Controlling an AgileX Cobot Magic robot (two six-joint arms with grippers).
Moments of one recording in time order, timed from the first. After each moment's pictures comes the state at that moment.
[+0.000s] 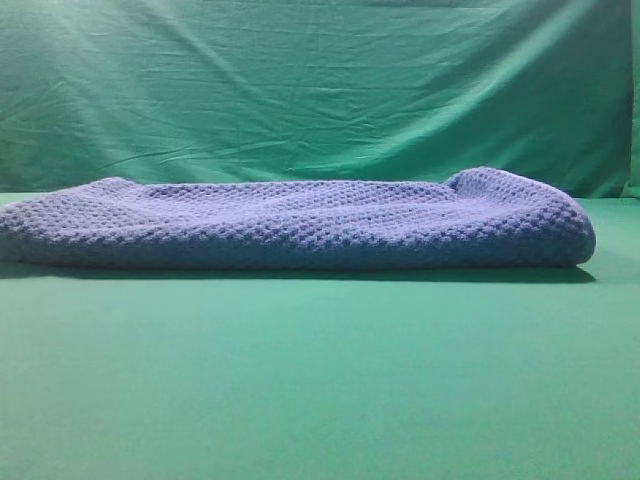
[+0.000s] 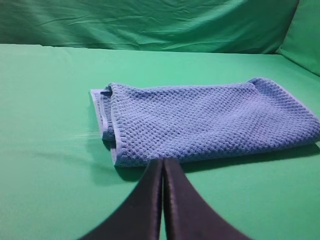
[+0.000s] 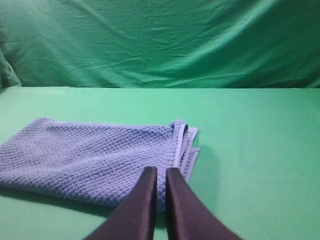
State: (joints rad) left arm -0.20 0.04 -0.16 -0.38 0.41 0.19; right arm 0.39 0.15 -0.17 -0.01 0.26 0.08
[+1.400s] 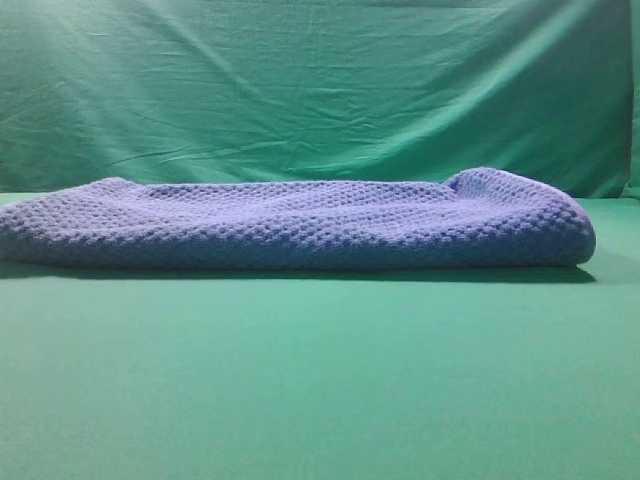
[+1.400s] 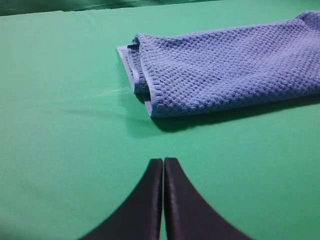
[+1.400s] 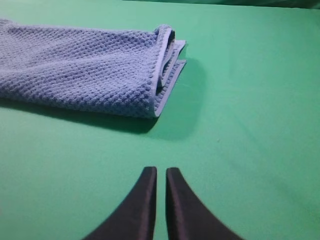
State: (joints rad) left arm -0.20 0.04 0.02 -0.22 0.32 0.19; right arm 0.39 0.15 0.03 -0.09 0.29 0.08
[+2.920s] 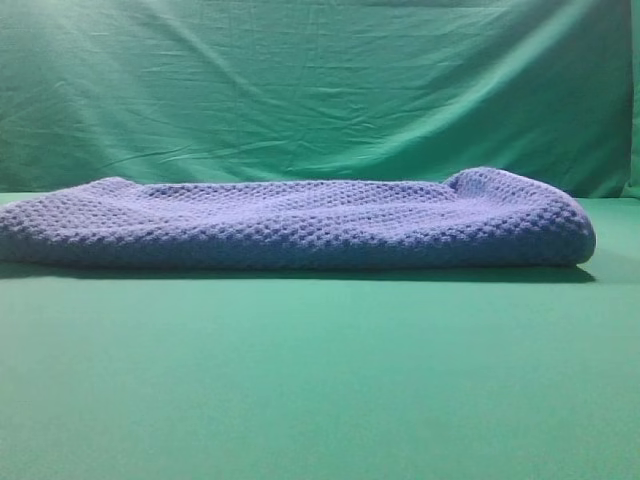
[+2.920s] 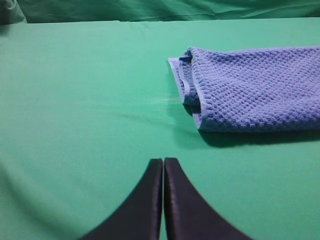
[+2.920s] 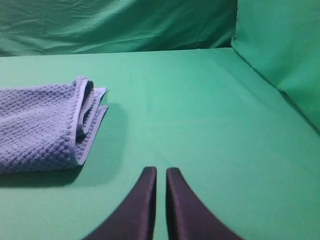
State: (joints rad) left arm -0.02 -0.01 0.02 -0.22 0.33 0.19; right arm 0.11 -0.01 0.03 -0.09 0.32 0.08
